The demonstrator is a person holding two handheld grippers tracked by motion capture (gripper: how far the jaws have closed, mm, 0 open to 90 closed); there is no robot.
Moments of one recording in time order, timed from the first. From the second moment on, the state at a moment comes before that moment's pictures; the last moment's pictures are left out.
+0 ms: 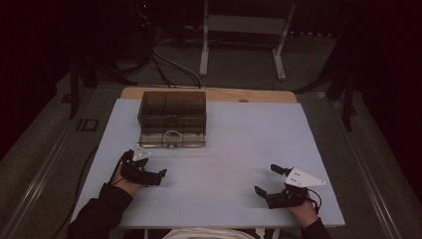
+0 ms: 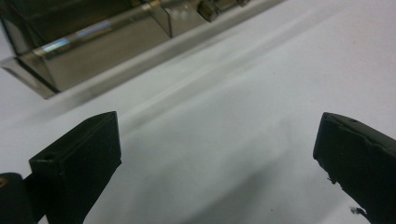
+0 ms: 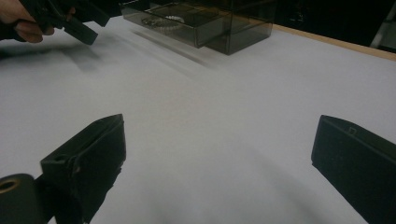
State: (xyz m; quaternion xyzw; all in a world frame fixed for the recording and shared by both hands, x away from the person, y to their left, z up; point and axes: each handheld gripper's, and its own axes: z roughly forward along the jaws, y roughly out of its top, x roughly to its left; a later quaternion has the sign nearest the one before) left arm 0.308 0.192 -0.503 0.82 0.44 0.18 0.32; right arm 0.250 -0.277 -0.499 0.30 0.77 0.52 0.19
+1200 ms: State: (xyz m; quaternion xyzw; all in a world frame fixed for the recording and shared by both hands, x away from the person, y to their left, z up) left arm 0.313 0.183 -0.505 0.83 0.43 0.19 0.31; right arm 0.250 -0.277 -0.499 0.30 0.77 0.52 0.19
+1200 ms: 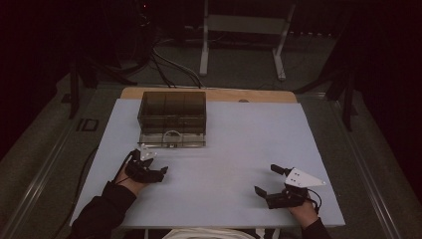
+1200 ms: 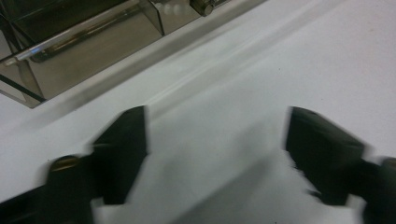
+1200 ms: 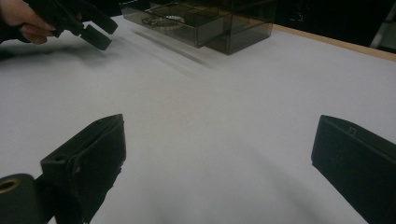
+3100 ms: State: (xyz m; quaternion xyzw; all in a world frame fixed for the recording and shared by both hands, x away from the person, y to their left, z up) left arm 0.332 0.181 -0.489 0.84 0.39 0.20 0.32; right arm 0.250 -0.277 -0.499 0.30 0.78 0.52 0.19
